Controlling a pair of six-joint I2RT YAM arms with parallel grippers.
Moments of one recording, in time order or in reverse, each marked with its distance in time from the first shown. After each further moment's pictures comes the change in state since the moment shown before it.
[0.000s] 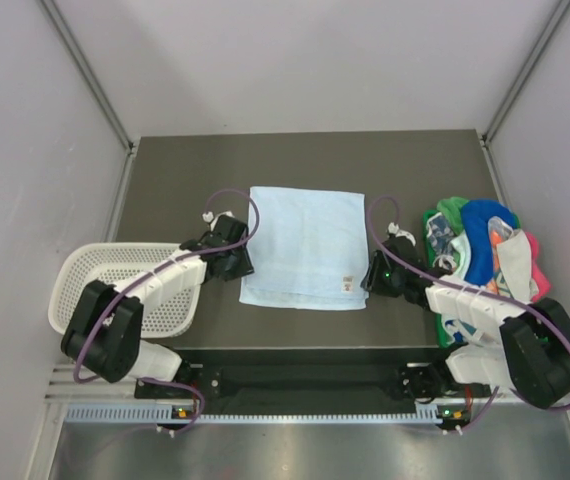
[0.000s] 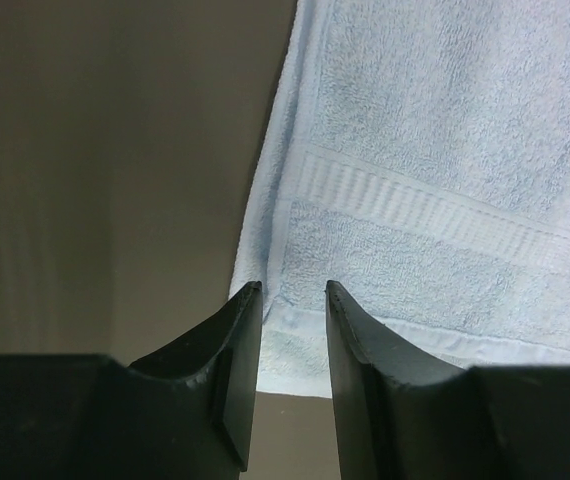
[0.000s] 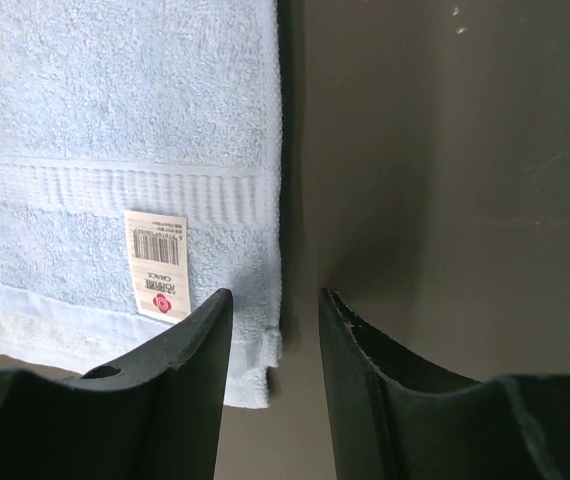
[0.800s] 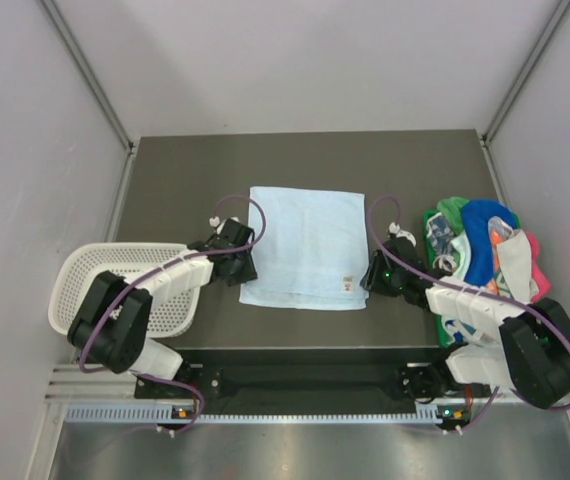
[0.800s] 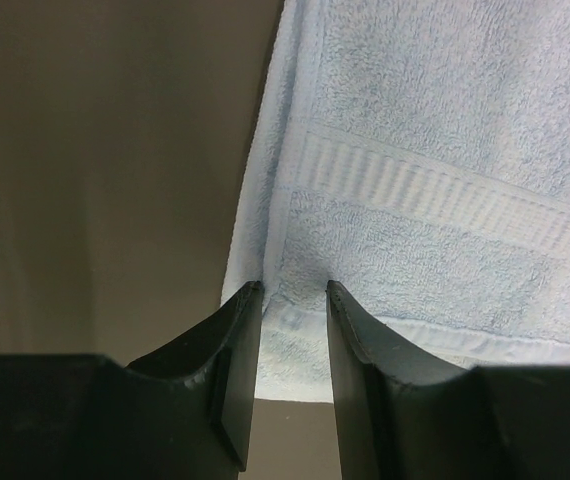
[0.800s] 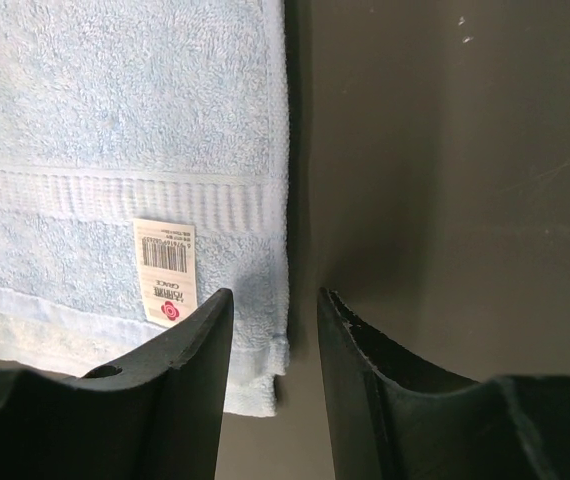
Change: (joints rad) left arm -0.029 0.062 -0.011 0.020 0.011 -0.001; right arm 0.003 -0.002 -0.017 0.043 0.003 0.016
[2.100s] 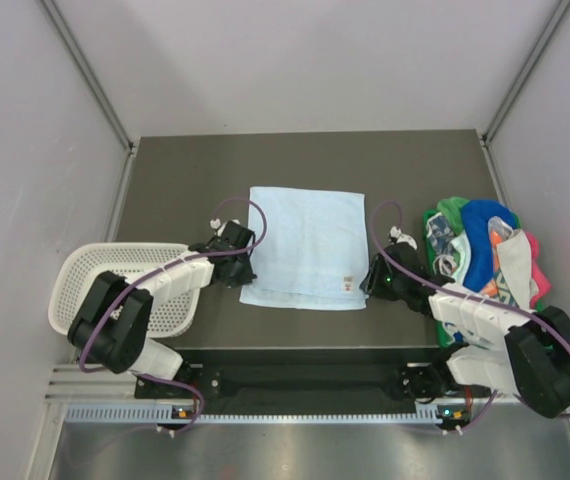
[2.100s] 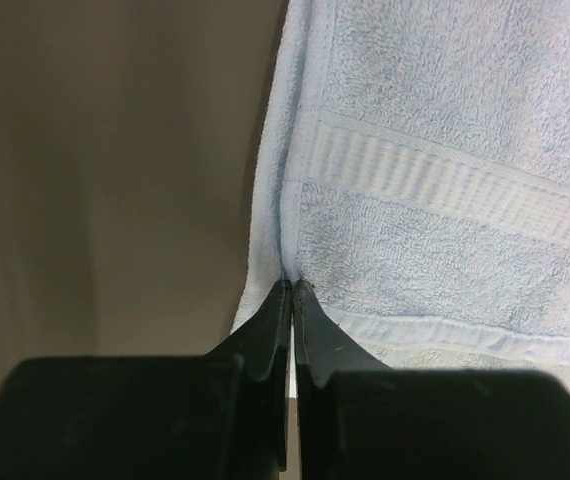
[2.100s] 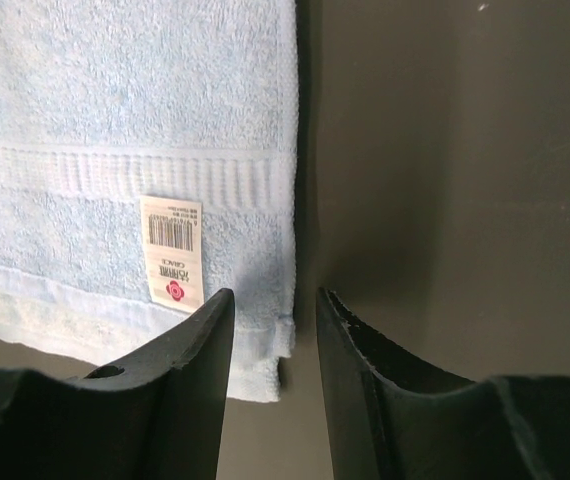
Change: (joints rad) left arm -0.010 0.003 -0.014 0.000 -0.007 0.006; right arm 0.015 -0.043 -0.043 0.026 -0.005 0.011
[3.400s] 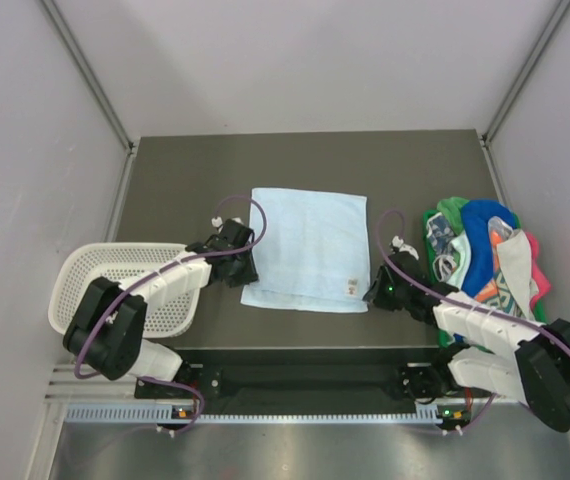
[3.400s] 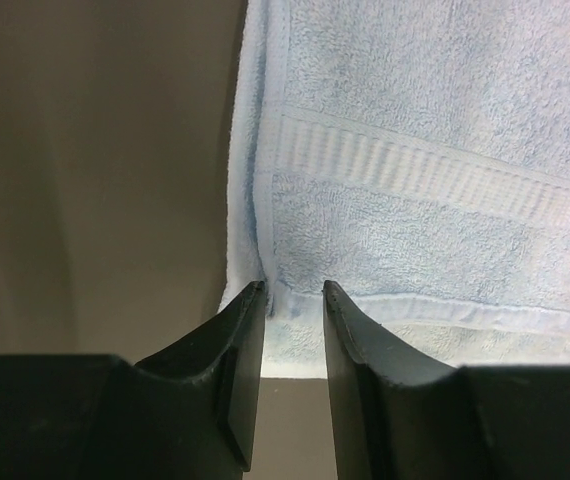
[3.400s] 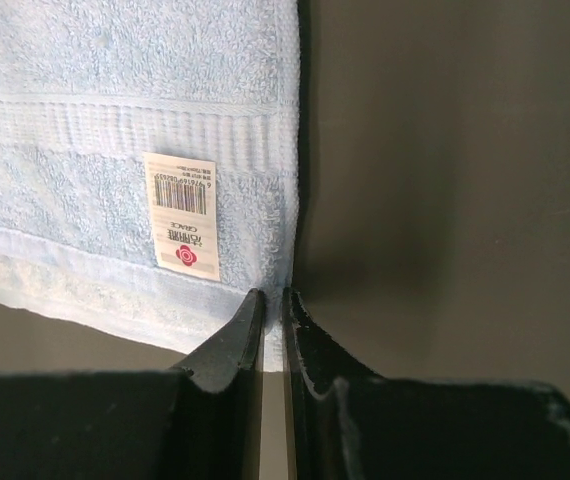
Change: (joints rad) left arm -0.005 -0.039 0.014 -0.023 0.048 0.007; right arm 0.039 -0.088 -0.061 -0.051 -0.021 0.078
